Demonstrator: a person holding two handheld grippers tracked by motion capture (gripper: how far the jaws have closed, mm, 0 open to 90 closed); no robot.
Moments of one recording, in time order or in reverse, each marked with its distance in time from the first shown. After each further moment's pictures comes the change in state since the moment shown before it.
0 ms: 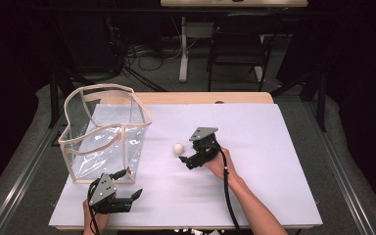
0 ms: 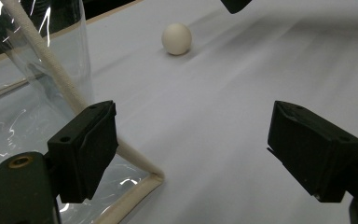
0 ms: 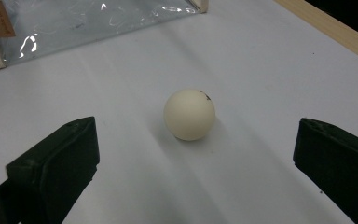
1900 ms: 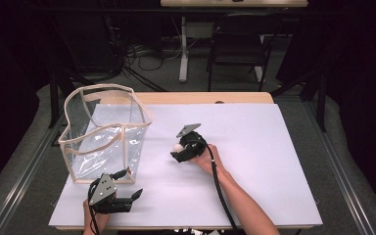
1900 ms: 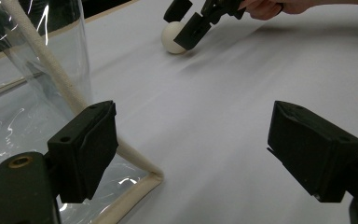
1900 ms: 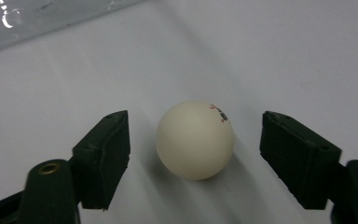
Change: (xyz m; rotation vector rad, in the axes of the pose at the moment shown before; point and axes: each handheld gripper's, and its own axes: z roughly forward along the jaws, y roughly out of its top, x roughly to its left) left arm 0.000 0.000 0.001 0.000 -0.003 -0.003; right arm -0.004 0.008 0.055 0.109 0.023 0.039
